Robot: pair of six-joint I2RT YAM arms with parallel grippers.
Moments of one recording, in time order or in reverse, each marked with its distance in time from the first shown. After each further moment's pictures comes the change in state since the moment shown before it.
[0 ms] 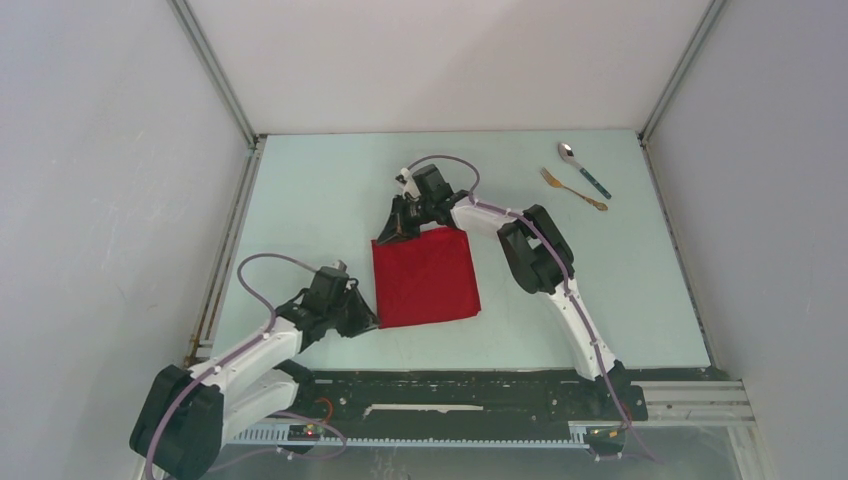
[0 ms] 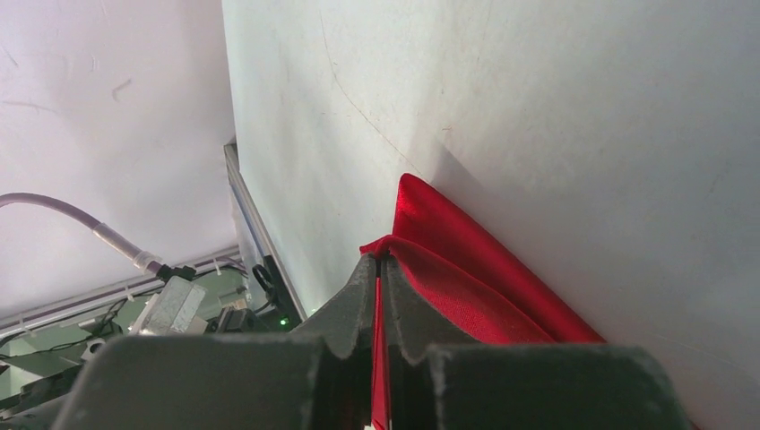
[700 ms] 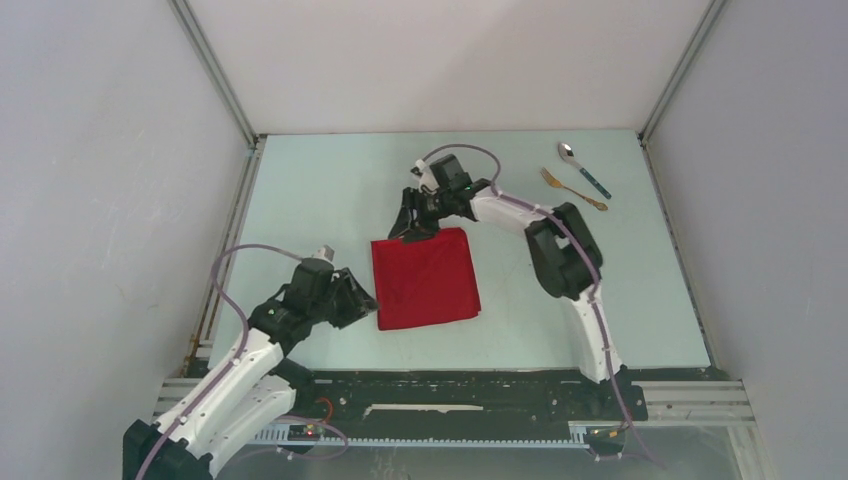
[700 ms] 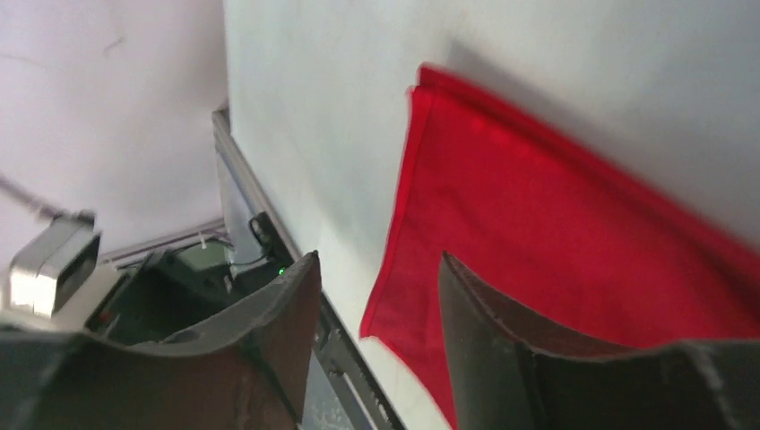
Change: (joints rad) left arm 0.000 -0.255 0.144 -0.288 -0.027 -0.019; right arm -0.035 -0.148 -0.084 -0.166 0.019 -0.121
